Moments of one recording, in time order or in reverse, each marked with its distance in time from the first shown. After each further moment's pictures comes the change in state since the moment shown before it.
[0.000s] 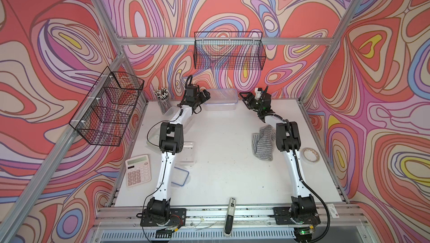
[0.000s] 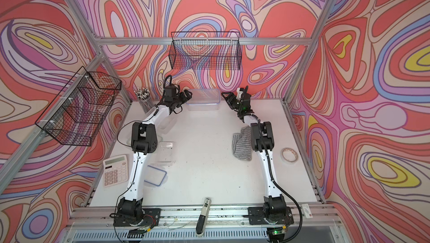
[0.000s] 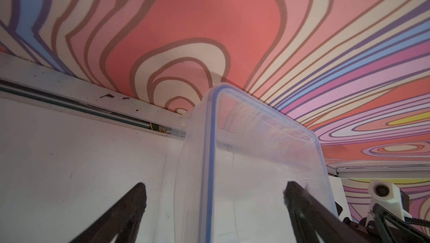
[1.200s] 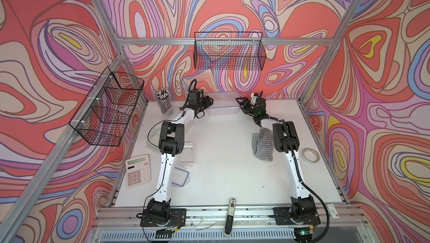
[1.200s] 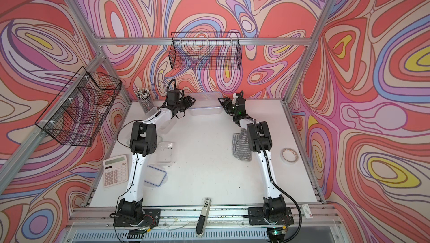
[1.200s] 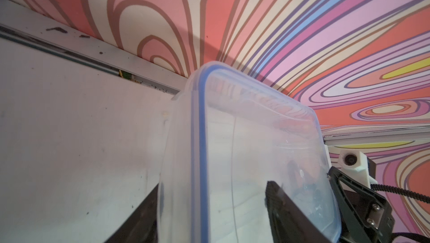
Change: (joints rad) left arm -0.046 -0.121 -0.246 0.069 0.084 0.006; right arm 0.057 -0.127 -0.289 0.092 0.089 0.029
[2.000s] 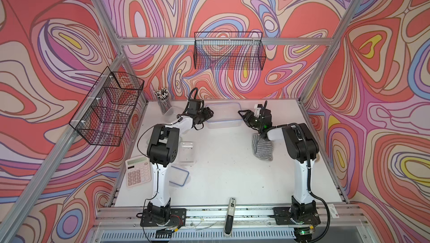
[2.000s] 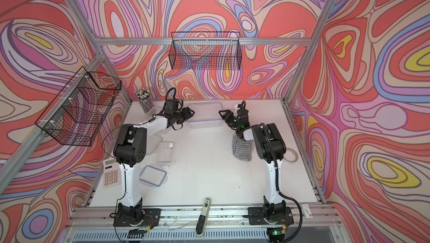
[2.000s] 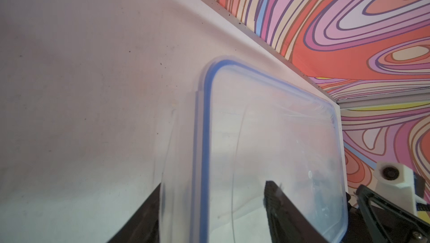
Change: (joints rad) left arm -0.051 -0.377 -0.560 0.039 -0.042 0.003; right arm 0.064 -0.484 -0.774 0.177 0.084 -0.043
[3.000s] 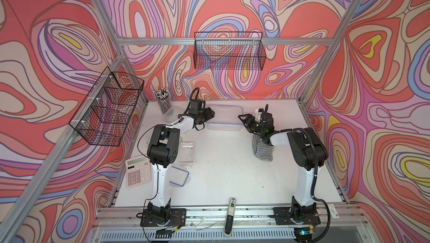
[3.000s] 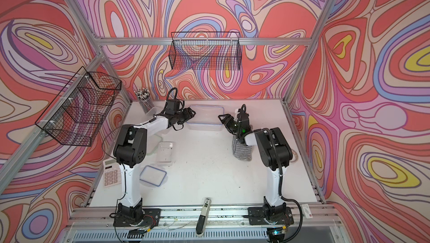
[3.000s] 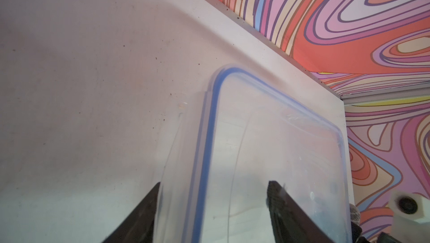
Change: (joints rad) left arm -0.017 -0.005 0.011 -0.032 -0.014 0.014; right arm 0.023 -0.149 -0.139 -0.085 0.025 0.005
